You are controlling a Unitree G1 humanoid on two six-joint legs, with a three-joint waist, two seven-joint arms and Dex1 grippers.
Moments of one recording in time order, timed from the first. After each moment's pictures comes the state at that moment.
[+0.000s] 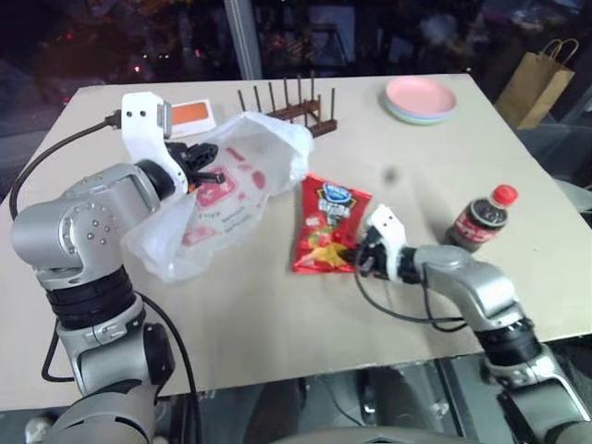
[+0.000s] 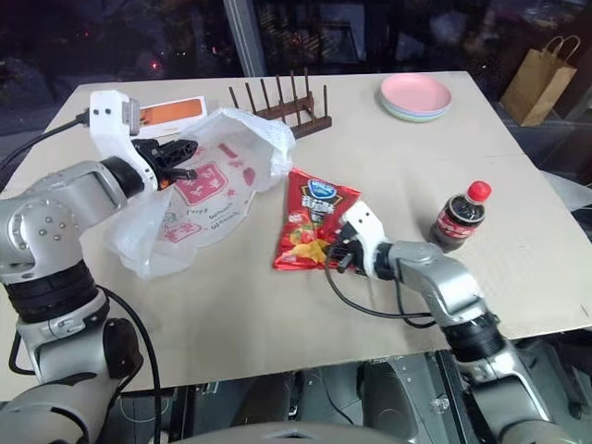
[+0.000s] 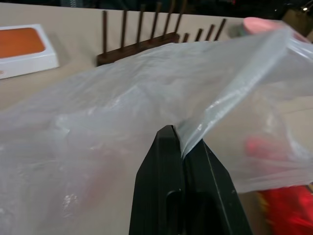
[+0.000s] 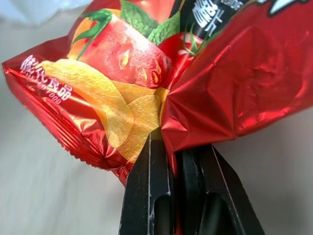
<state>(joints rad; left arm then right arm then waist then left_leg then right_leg) -0.71 0.59 0.41 -0.24 -0.56 1.27 -0.25 -0.40 -0.43 0.23 -0.25 0.43 0.88 0.65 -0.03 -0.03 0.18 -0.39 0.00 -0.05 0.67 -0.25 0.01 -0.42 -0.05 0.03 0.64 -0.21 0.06</state>
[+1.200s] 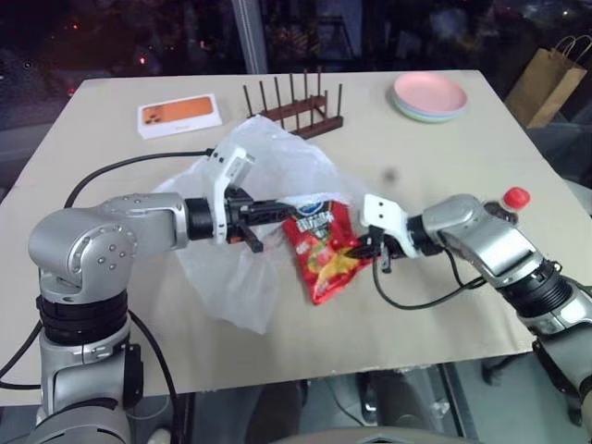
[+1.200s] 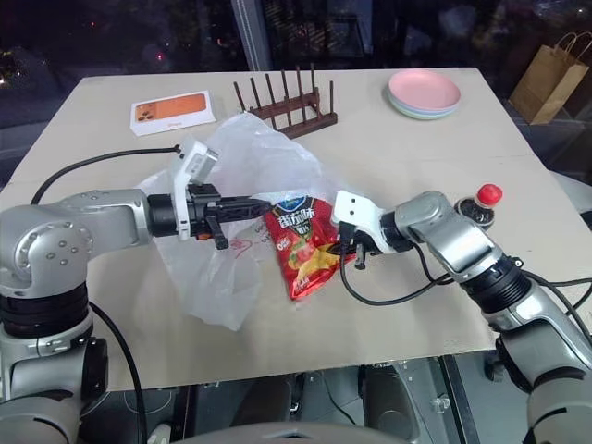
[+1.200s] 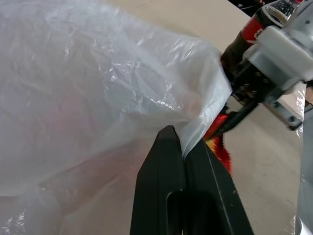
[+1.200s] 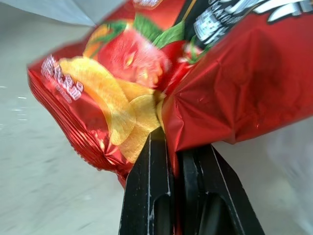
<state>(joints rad) -0.62 0.70 0.19 -0.39 -0.86 1.37 -0.61 -0.76 -0.62 0.47 -0.09 0.32 0.70 1.07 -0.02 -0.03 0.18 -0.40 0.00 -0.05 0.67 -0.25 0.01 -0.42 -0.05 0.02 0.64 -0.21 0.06</state>
